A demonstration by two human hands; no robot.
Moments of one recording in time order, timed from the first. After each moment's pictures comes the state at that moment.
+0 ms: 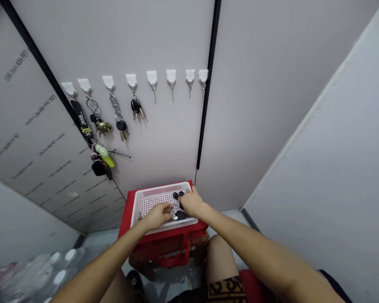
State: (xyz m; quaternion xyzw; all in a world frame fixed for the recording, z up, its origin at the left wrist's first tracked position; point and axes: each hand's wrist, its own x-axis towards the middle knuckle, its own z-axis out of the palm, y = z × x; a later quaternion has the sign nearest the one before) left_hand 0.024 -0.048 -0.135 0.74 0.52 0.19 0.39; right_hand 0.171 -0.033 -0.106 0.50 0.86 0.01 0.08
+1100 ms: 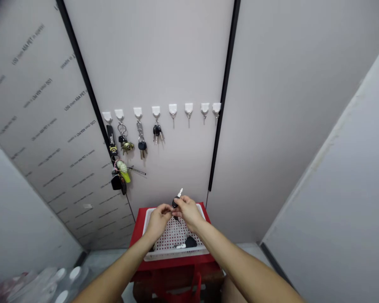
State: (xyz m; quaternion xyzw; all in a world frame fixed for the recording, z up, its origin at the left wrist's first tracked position) left_hand 0.012 -0.035 -0.101 0.61 0.51 0.48 0.38; right_hand 0.114 -0.032 -0.061 0.43 0.39 -0.65 -0.49
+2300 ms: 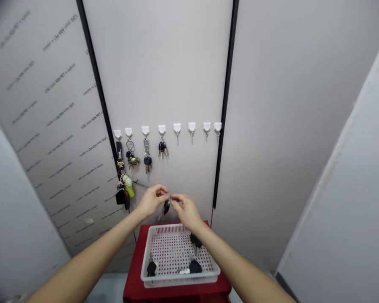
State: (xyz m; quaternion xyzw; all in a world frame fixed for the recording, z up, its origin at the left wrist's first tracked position) left_hand -0.017 -0.005 0.007 0.67 0.45 0.47 0.36; right_hand 0.115 -0.010 -0.024 0.44 0.70 -0.29 -0.48
